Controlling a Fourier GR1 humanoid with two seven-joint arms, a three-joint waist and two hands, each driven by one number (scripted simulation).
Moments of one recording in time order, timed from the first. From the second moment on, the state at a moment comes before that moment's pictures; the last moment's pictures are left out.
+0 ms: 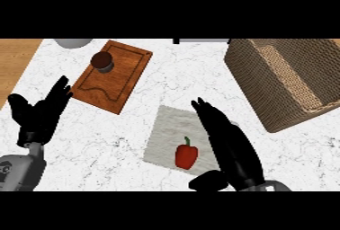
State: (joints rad) left arm -0.20 0.41 -0.03 -1.36 0.24 0.10 0.16; right arm -0.28 -0.25 0.62 -1.89 0.59 0.03 0.77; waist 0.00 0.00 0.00
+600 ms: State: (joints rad) left arm -0.18 0.38 0.00 -1.40 0.20 0.07 0.19; right arm -0.26 -0.10 0.61 -1.56 0.70 -0.02 0.64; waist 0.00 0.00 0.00
